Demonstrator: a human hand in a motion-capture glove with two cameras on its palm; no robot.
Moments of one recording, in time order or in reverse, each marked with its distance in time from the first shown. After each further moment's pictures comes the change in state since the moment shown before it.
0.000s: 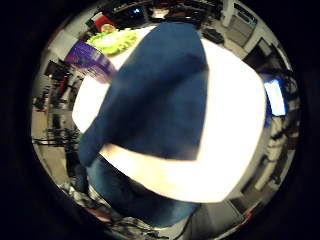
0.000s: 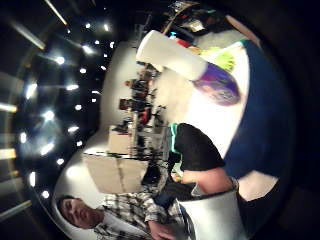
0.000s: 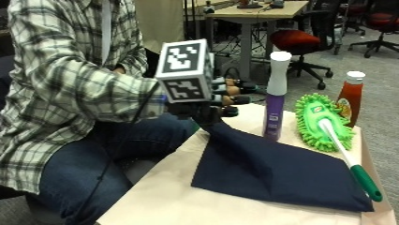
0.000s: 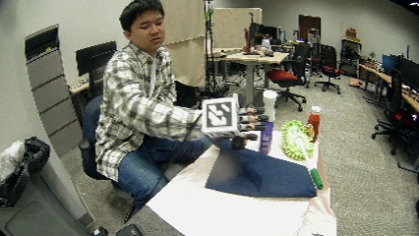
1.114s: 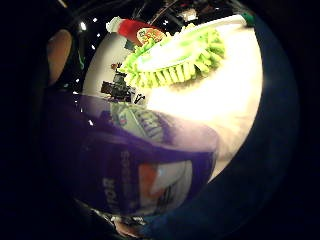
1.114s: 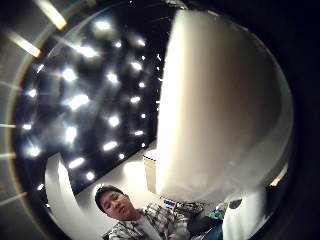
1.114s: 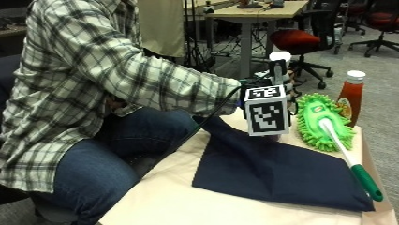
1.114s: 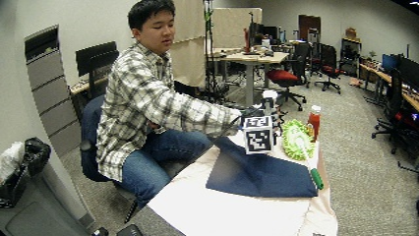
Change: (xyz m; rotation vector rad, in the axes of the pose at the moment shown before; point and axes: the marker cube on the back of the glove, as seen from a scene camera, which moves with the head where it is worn) arm -0.062 -0.153 0.083 0.095 -0.884 -0.071
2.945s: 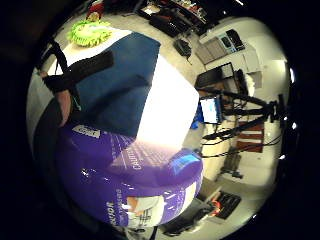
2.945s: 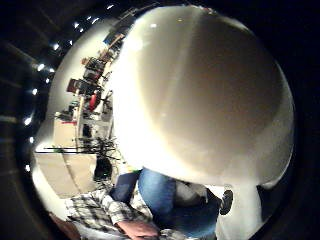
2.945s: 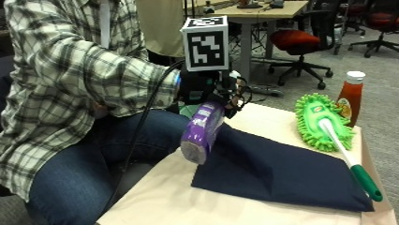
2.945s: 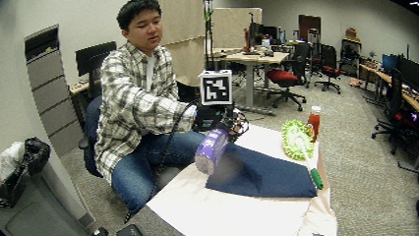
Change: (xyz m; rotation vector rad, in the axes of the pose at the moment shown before) arm -0.068 0.113 -0.108 -0.208 1.353 0.009
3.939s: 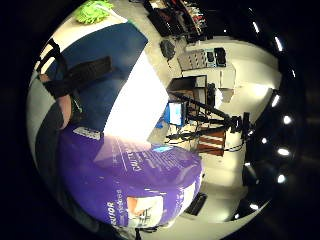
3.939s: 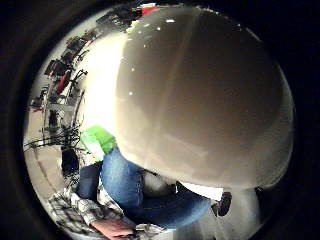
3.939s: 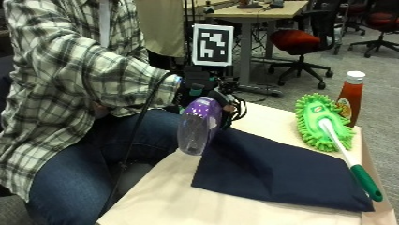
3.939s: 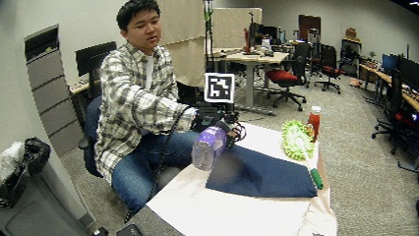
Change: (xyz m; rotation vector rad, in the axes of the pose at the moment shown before) arm -0.002 0.007 0.016 -0.147 0.486 -0.154
